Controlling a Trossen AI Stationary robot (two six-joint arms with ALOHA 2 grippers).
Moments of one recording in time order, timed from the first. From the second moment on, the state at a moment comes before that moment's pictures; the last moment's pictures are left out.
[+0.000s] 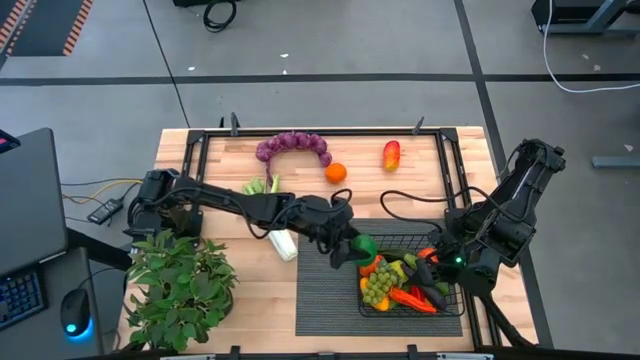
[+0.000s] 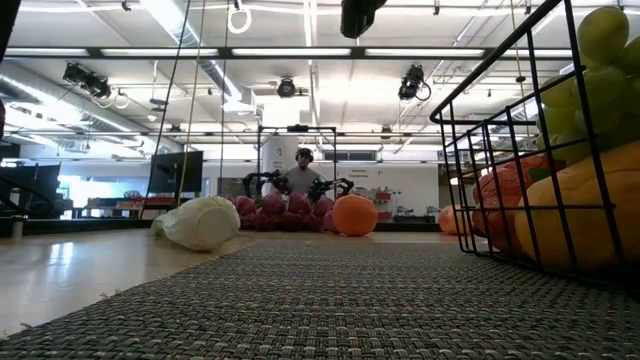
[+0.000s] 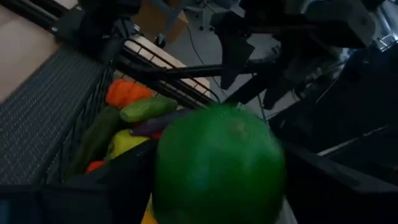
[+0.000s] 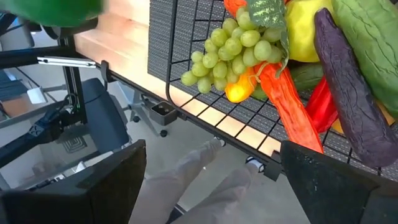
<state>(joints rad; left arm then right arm) -0.16 1.80 1.46 0.06 0.10 -0.69 0.89 1.21 1.22 -0.99 0.29 2.15</state>
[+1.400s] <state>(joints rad) 0.10 1.68 1.53 -0.65 0.21 -0.66 0.56 1.21 1.22 -1.05 0.28 1.51</state>
